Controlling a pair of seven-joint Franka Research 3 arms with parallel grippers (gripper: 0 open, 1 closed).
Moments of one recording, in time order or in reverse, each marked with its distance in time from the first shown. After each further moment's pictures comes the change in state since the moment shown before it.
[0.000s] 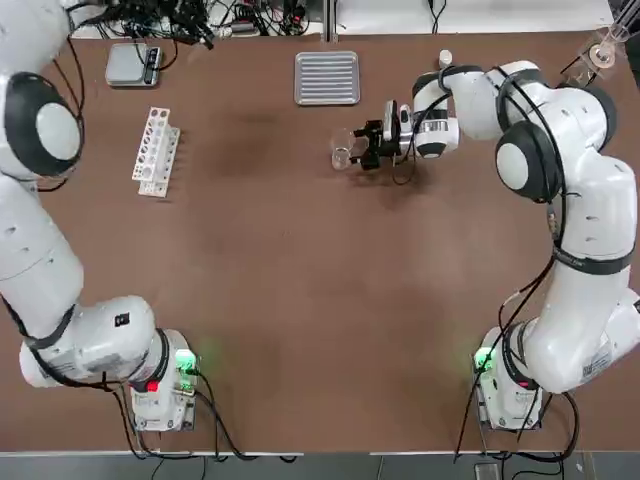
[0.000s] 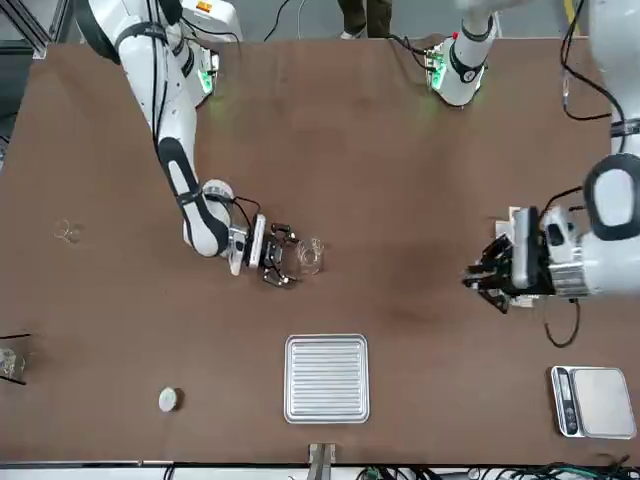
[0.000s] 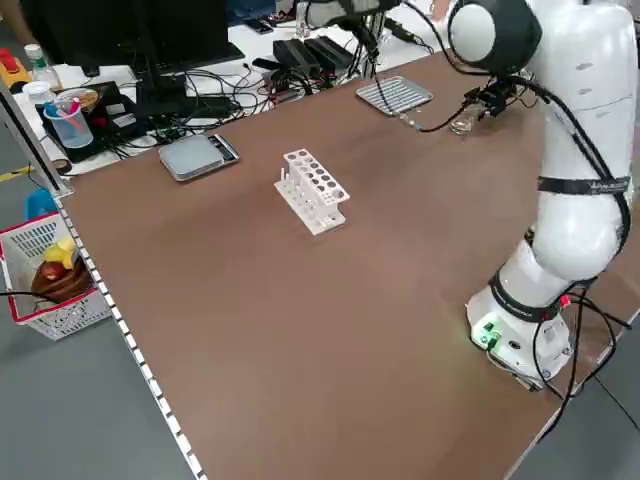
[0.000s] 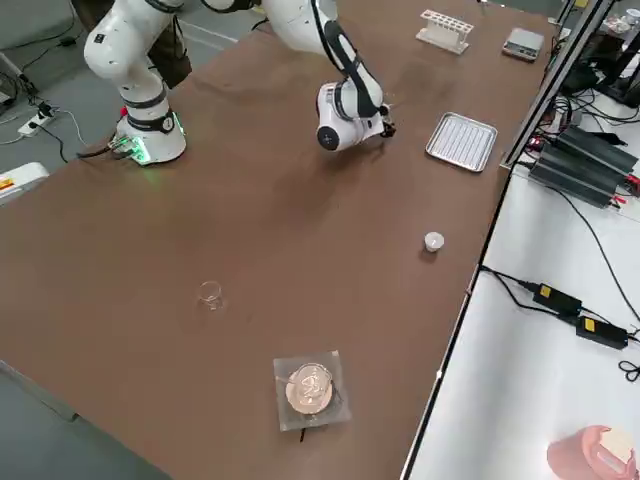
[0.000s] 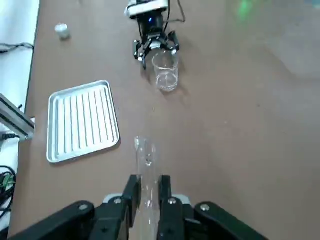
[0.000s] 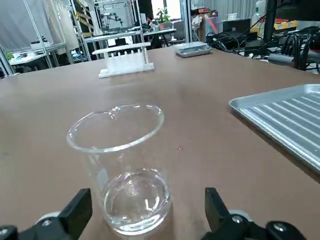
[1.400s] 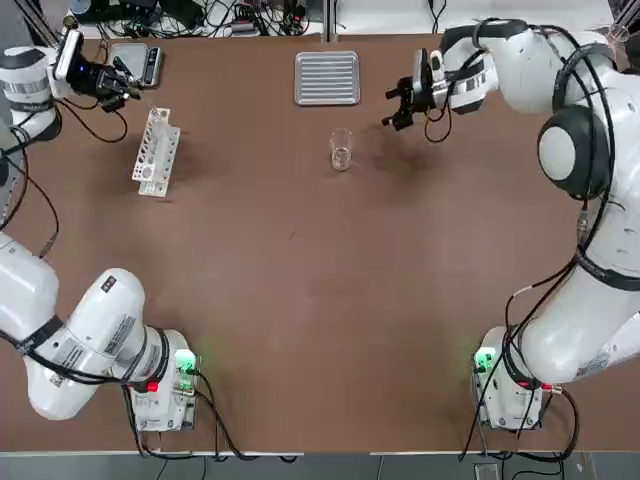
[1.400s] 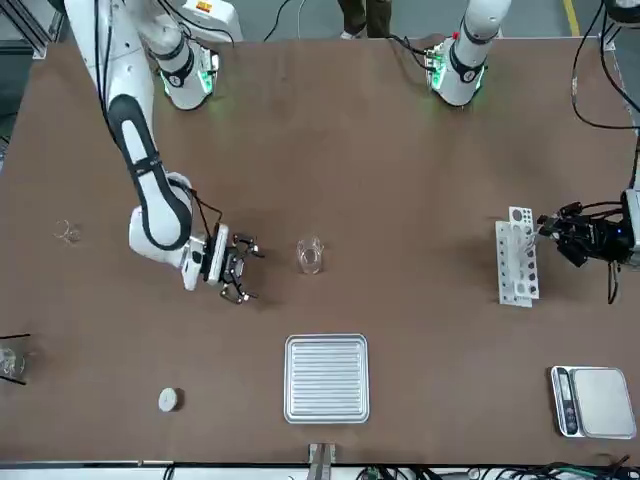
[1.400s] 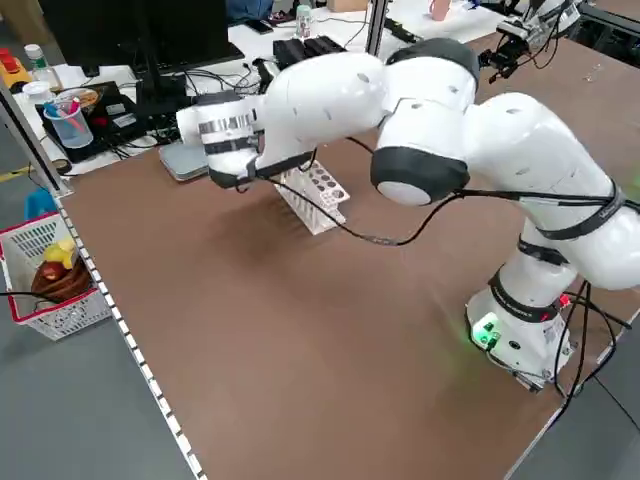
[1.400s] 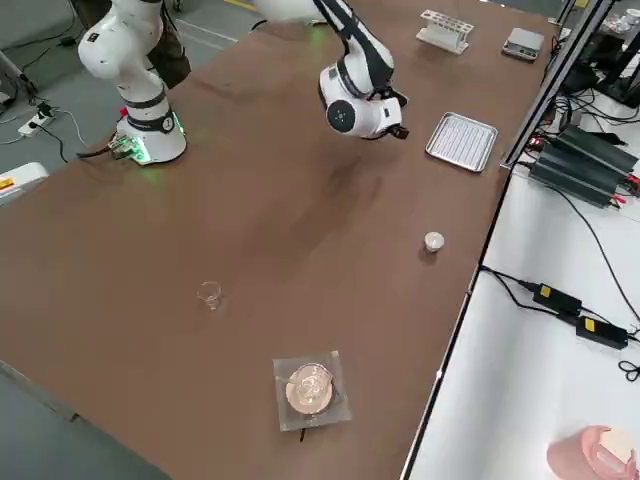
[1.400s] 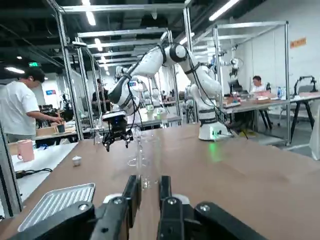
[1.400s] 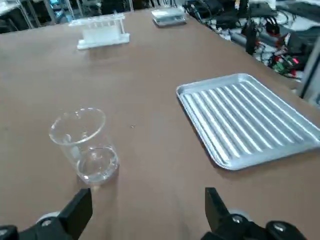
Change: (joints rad) left arm 0.674 0.409 -0.250 -0.019 -0.179 -0.485 0.298; right arm -0.151 -0.210 -0.005 0.001 -0.503 0.144 0.415
